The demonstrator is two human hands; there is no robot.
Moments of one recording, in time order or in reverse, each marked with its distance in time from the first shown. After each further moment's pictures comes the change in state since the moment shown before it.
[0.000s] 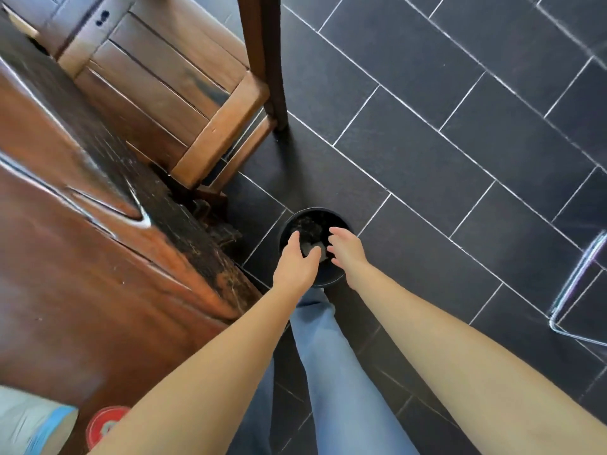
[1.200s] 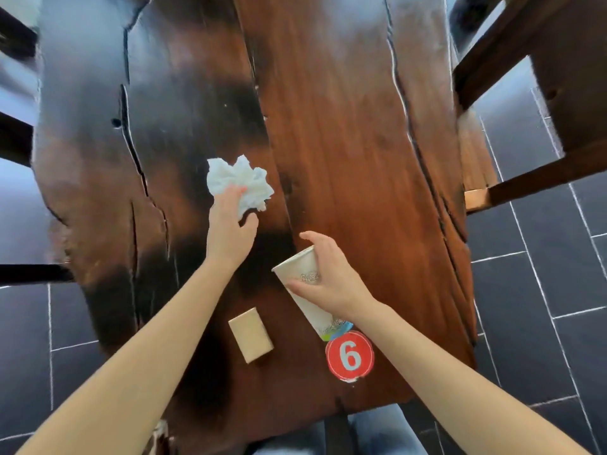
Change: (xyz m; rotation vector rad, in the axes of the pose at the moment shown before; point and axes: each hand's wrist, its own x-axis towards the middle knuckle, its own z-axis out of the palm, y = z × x) left_hand -0.157 -0.286 -0.394 -0.269 0.919 0.206; right_hand -0.270 0.023 0.347 -1.156 -0.599 -1.071
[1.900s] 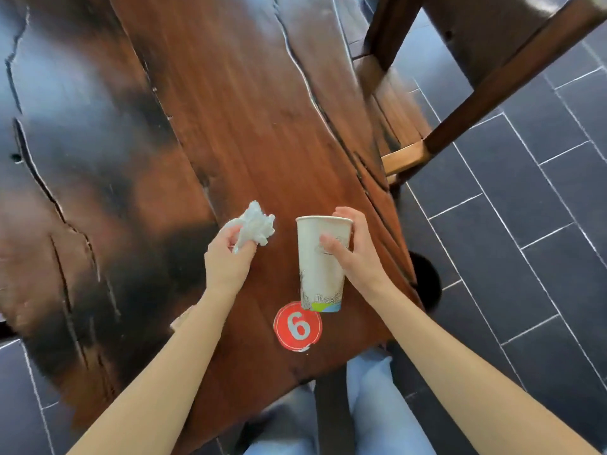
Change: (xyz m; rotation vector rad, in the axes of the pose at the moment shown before) left_hand -0.074 0.036 0.085 -0.160 -0.117 -0.138; right_hand -0.072 0.079 -0.054 0.634 0.461 0.132
